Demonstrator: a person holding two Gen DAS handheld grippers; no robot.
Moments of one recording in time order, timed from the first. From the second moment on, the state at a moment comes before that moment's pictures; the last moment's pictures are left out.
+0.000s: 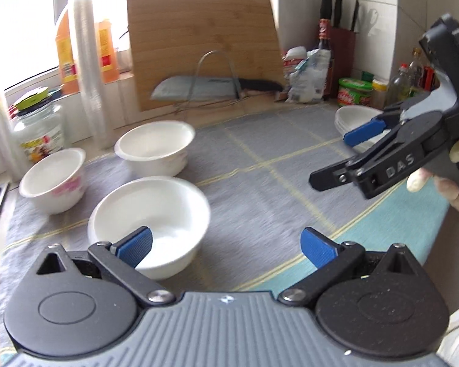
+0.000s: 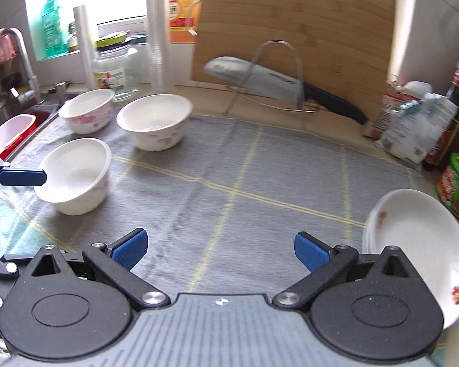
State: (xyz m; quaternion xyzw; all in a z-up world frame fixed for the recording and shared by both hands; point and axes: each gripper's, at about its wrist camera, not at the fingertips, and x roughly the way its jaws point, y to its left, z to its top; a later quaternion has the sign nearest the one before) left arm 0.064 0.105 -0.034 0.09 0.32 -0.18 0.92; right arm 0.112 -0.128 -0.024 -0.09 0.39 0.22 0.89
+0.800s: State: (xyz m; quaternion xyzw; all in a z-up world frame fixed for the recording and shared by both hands) left arm 0.094 0.153 -0.083 0.08 0.33 -0.17 0.93; right arm 0.120 -0.047 -0.013 -0.10 0.41 0.29 0.86
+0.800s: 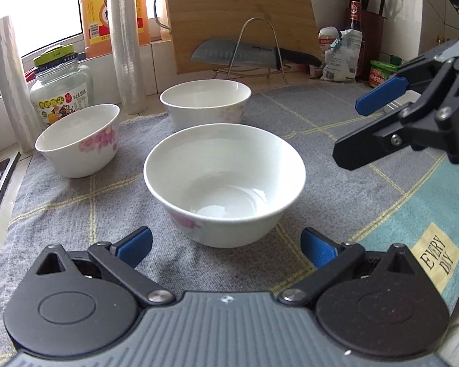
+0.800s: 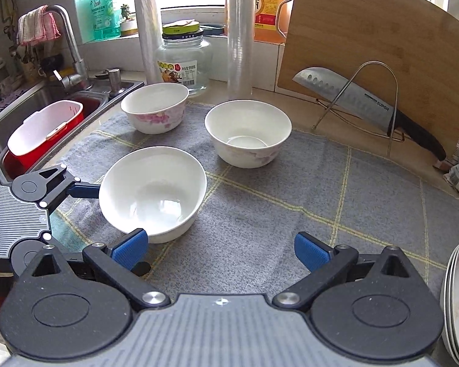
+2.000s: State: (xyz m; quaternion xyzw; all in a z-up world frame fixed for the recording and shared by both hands) left arm 0.098 0.152 -0.076 0.08 0.29 -0.18 0.94; right arm 0.171 0.008 -0.036 -0.07 0.46 0.39 0.80
